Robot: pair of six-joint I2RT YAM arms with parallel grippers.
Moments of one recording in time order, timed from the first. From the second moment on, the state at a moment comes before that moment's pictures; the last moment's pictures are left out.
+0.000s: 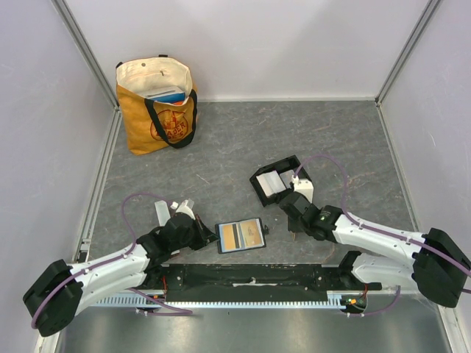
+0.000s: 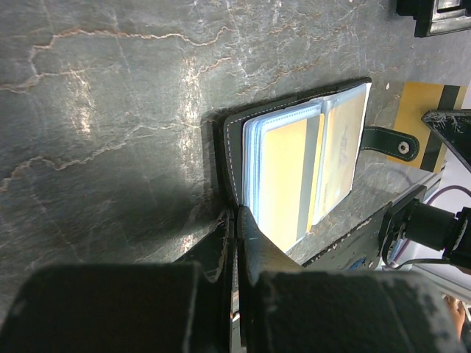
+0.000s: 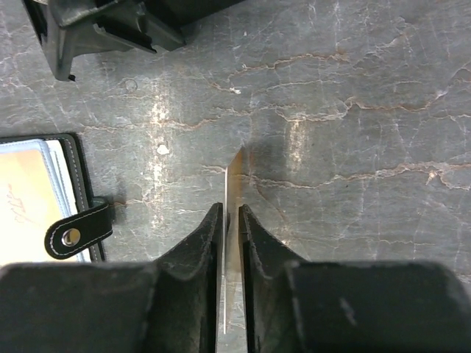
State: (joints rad) left arm -0.81 0.79 0.08 0.04 0.04 -1.13; right arm 0.90 1.12 0.55 -0.48 0.39 0.73
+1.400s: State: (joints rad) left arm -0.81 0.69 0.09 0.03 0.09 -1.13; right arm 1.35 1.47 0.91 -0.17 0.64 0.87
